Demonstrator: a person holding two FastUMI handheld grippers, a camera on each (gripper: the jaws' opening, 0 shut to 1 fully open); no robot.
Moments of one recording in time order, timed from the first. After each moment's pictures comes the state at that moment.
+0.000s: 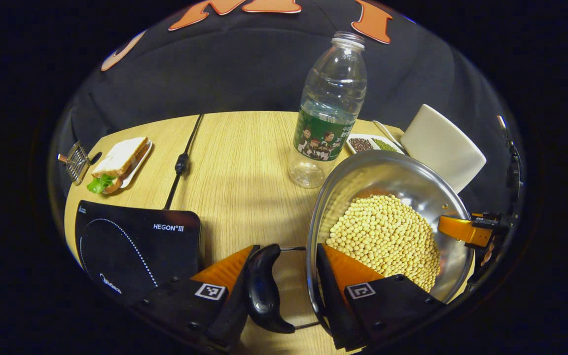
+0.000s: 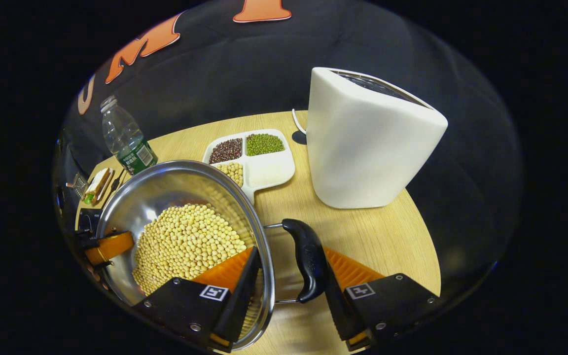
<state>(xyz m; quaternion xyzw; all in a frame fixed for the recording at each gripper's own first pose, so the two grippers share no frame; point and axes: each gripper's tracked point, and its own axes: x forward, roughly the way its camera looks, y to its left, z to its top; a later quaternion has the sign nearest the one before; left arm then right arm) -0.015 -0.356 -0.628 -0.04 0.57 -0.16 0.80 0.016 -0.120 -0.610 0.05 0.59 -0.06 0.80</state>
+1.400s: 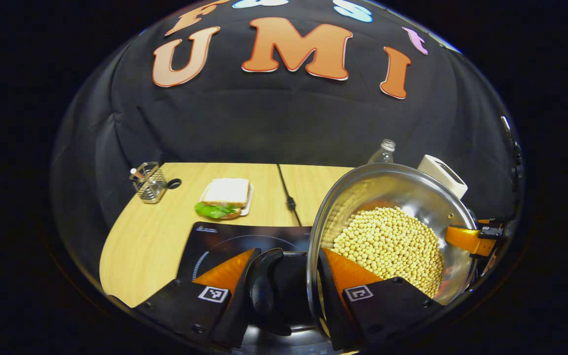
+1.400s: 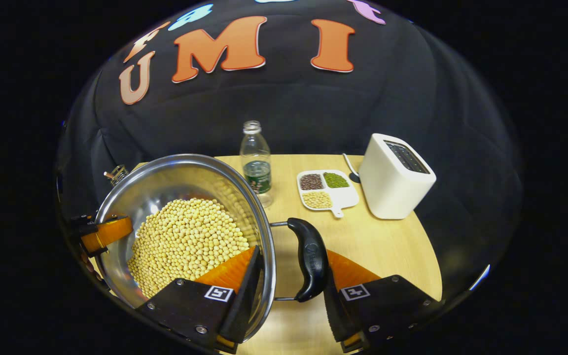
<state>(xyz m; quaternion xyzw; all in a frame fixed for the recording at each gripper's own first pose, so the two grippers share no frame) -0.005 -0.143 -0.471 -0.03 0.48 -0.09 0.87 0.008 0.059 -0.446 0.02 0.52 0.00 0.86</state>
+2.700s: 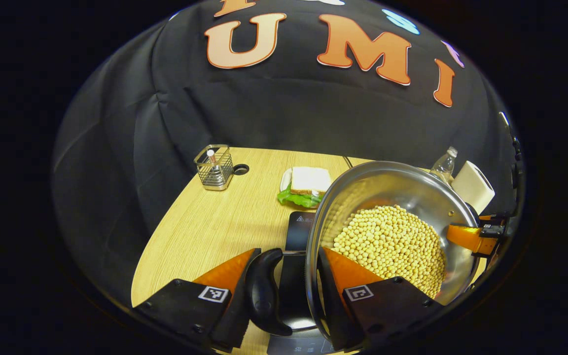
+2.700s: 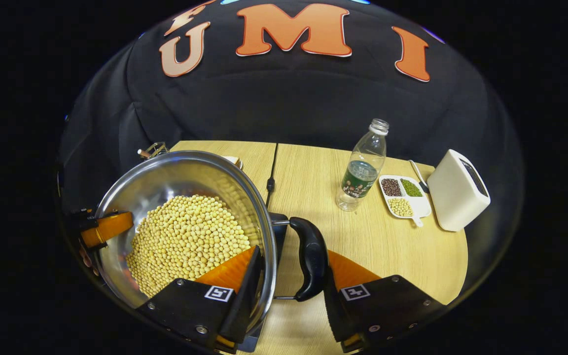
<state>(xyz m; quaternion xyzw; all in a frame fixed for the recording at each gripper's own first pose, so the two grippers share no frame) -0.011 -0.077 -0.444 -0.02 0.52 -0.02 0.85 0.057 0.173 -0.508 0.00 0.55 0.09 0.83</state>
